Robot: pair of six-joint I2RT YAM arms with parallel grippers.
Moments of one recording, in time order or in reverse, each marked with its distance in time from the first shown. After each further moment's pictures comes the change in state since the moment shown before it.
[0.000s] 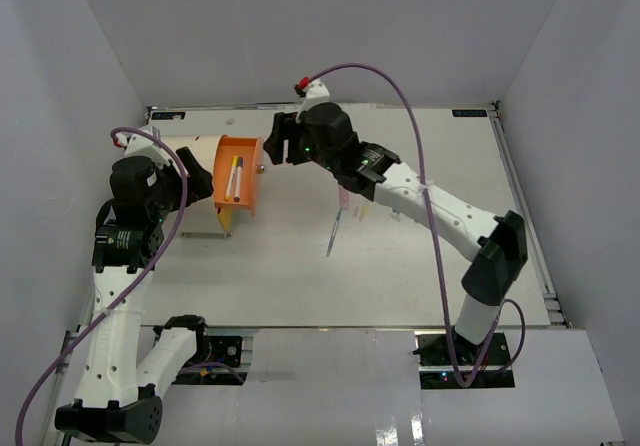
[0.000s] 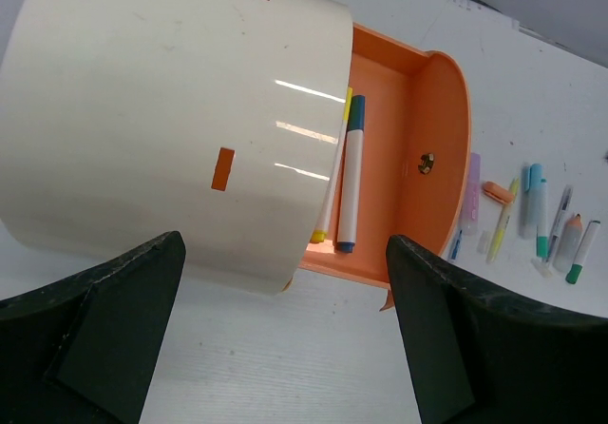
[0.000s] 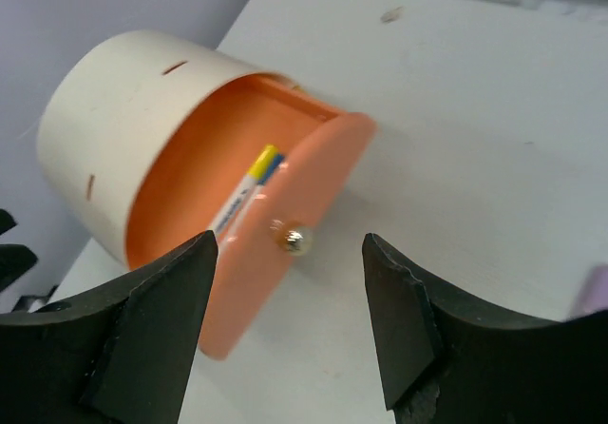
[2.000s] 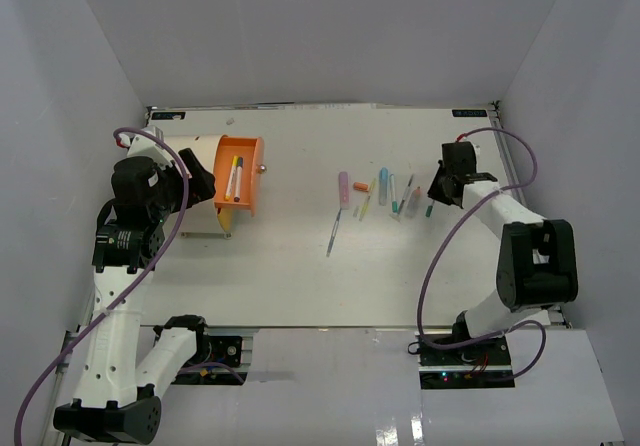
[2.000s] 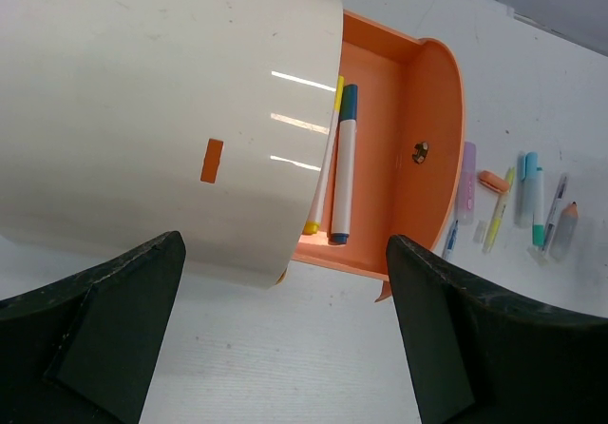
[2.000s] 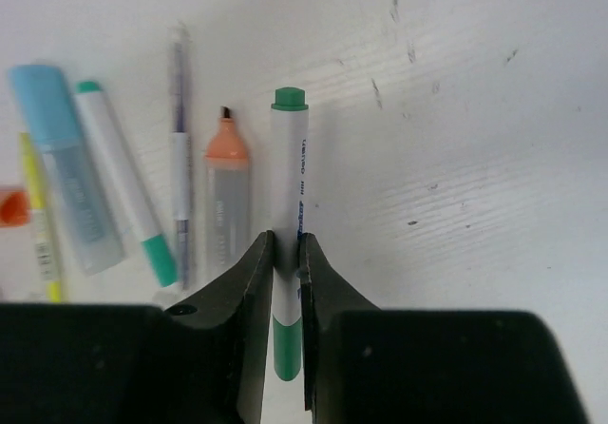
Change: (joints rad) left arm -0.013 0.000 0.000 -0.012 0.011 0.000; right arm -0.787 -0.182 -0.780 -0.053 0.040 0.006
